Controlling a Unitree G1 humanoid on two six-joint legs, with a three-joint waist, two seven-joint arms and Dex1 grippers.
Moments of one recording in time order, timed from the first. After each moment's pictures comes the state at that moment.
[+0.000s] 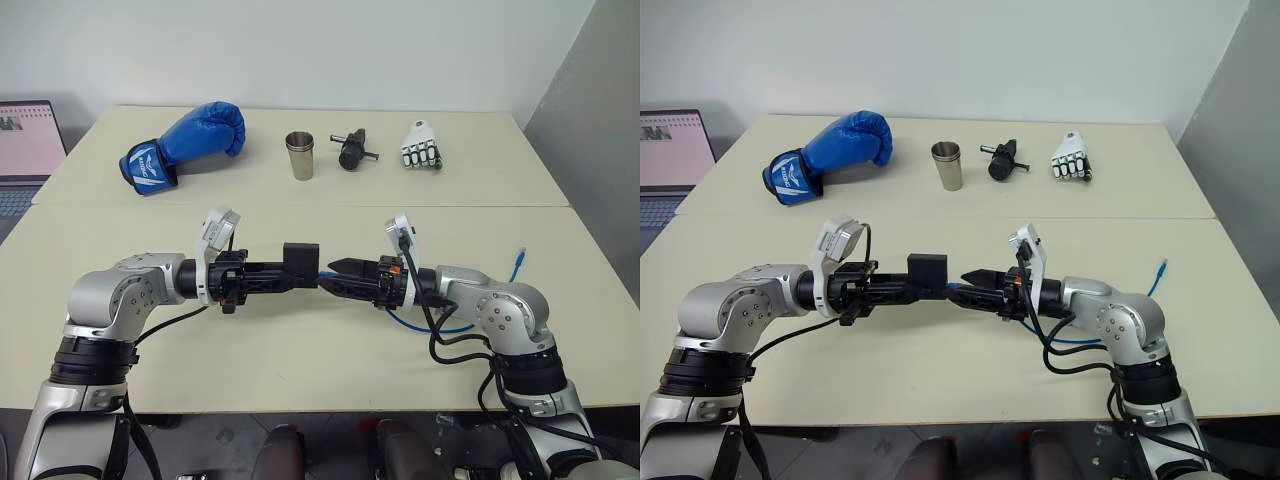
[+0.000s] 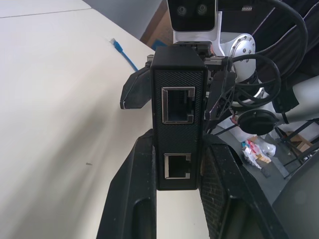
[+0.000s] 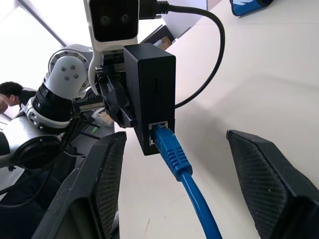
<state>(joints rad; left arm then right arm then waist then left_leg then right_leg) -0.51 0.75 0.02 0.04 -0.74 0.88 -1.34 -0.53 -0.28 0.08 -0.19 0.80 1.01 0.71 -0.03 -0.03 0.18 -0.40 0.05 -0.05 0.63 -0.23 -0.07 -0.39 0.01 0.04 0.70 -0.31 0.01</state>
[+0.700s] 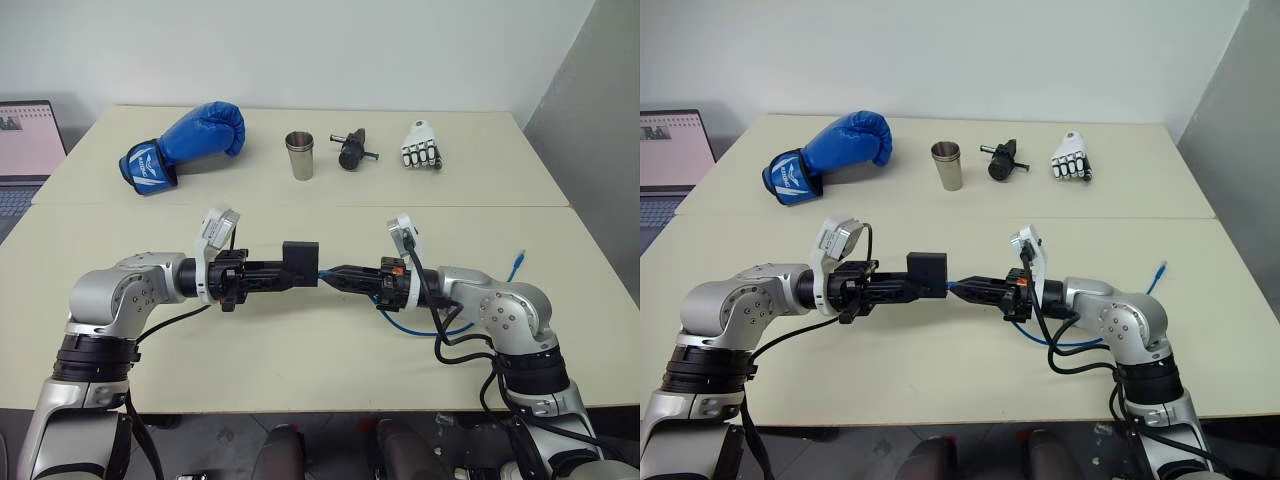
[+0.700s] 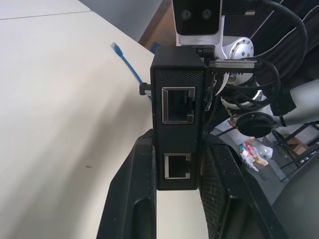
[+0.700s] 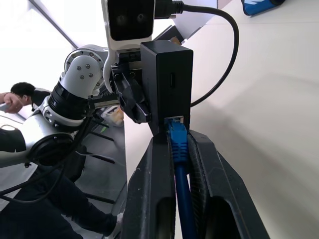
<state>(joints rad) -0.52 0.74 0.02 0.06 -0.74 0.88 -1.36 -0.53 -0.29 0.07 -0.19 0.84 1.03 0.74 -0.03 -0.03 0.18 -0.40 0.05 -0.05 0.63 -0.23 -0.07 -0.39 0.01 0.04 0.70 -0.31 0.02</state>
